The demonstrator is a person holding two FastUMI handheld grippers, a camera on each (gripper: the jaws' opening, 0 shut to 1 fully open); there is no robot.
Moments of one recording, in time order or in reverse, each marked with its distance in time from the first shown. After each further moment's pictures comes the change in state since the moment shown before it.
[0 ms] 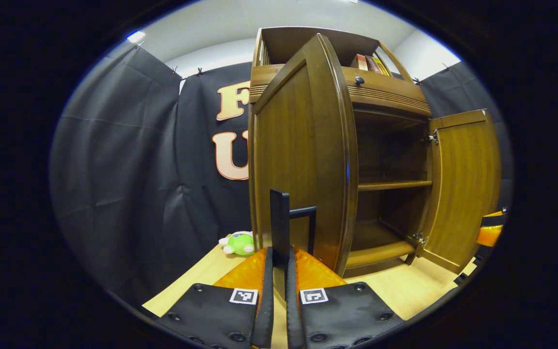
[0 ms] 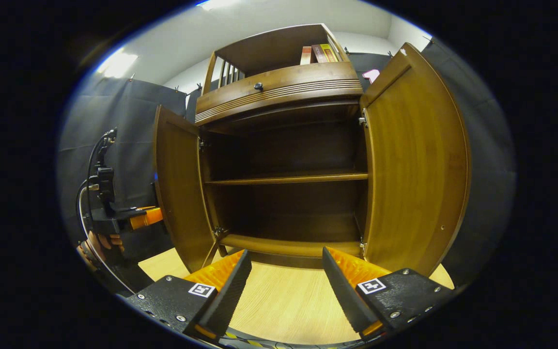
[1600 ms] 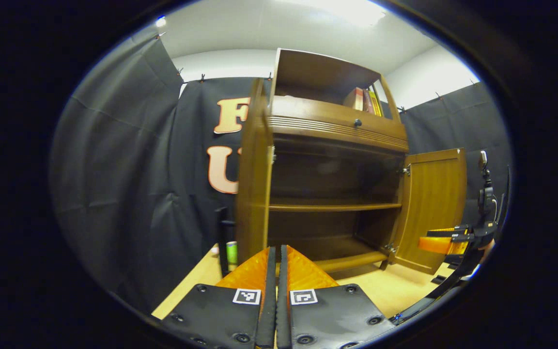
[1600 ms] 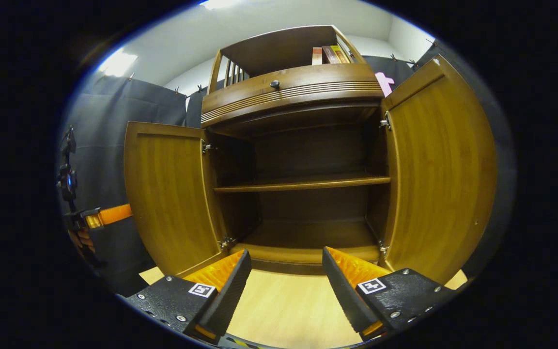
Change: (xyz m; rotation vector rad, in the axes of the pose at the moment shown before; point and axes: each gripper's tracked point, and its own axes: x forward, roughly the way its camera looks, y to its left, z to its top) left arm -0.061 0.033 0.041 -0.105 -0.114 -0.206; right arm 0.026 0.047 0.000 0.011 -0.031 -0.010
